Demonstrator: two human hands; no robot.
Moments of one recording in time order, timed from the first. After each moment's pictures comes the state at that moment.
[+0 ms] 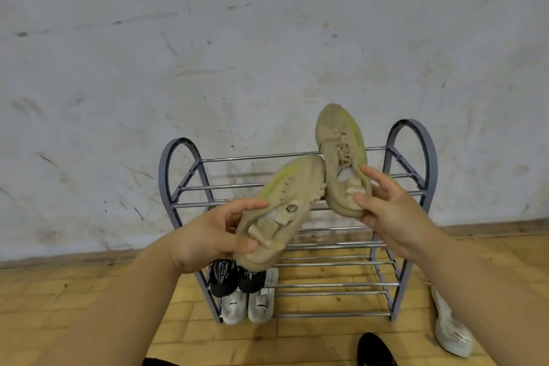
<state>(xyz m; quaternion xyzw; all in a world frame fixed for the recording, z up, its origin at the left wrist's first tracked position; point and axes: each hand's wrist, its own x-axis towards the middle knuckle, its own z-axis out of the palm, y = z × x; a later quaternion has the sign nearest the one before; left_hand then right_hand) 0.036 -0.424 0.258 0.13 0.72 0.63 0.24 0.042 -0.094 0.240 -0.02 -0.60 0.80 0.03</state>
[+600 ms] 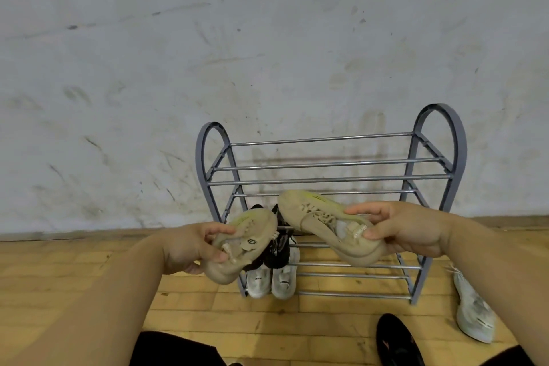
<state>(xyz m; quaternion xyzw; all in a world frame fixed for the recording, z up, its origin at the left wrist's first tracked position) 0.062 -0.524 0.221 -0.08 0.79 0.52 0.30 0.052 -0.094 0.214 0.05 -0.70 0.65 -0.29</state>
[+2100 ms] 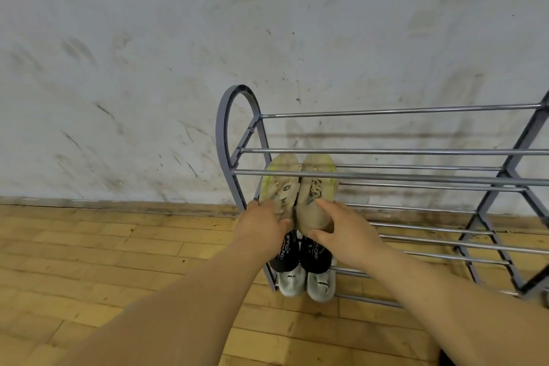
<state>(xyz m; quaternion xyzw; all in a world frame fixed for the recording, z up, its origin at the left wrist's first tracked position) -0.048 -0.490 0.127 -0.09 0.98 0.19 0.07 -0.065 -0.290 0.092 0.12 -0.94 0.33 -0.06</state>
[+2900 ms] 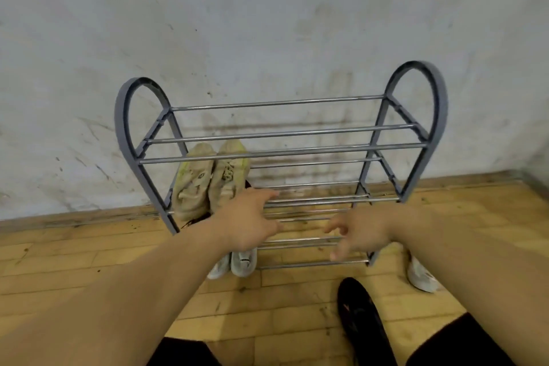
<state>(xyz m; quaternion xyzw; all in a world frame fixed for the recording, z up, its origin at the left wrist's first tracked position) 0.011 -0.363 0.184 0.18 0.94 0.22 0.18 0.031 -0.106 0.184 0.10 -0.92 0.11 -0.37</state>
